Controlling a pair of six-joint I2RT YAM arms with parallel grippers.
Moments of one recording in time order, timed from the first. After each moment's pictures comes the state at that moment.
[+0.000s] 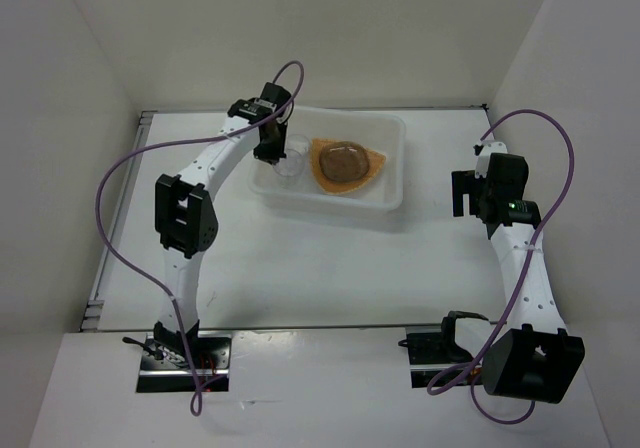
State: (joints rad) left arm -0.38 2.14 2.10 -1.02 -0.15 -0.26; right arm -0.16 1.06 0.95 -0.61 0.12 -0.22
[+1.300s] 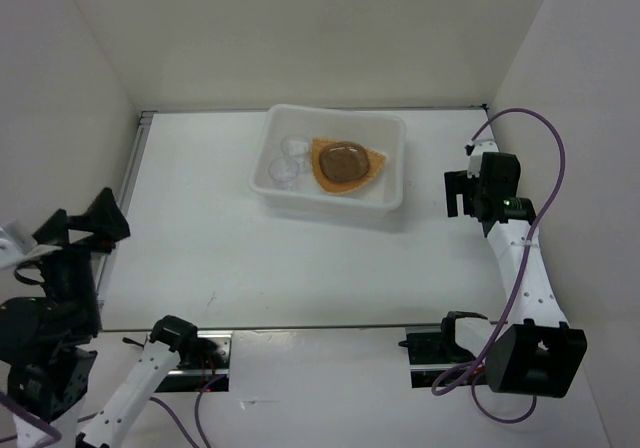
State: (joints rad) left arm -0.33 0.34 1.14 -0.48 -0.64 -0.19; right arm -0.12 1.08 0.95 -0.61 0.12 -0.22
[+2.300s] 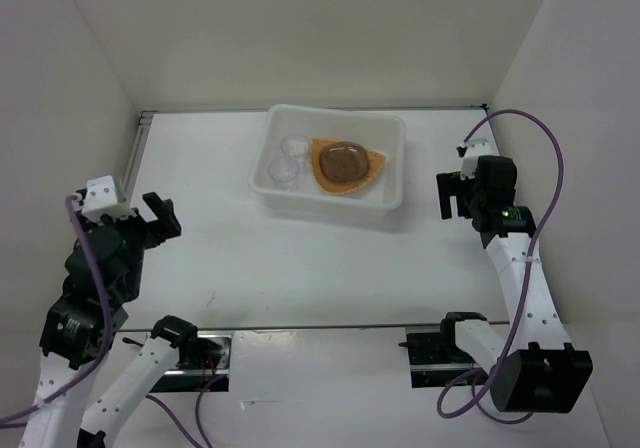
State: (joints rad) left arm -0.33 0.42 1.03 -0.72 -0.55 -0.24; right arm -0.06 1.00 0.94 -0.61 0.10 -0.22
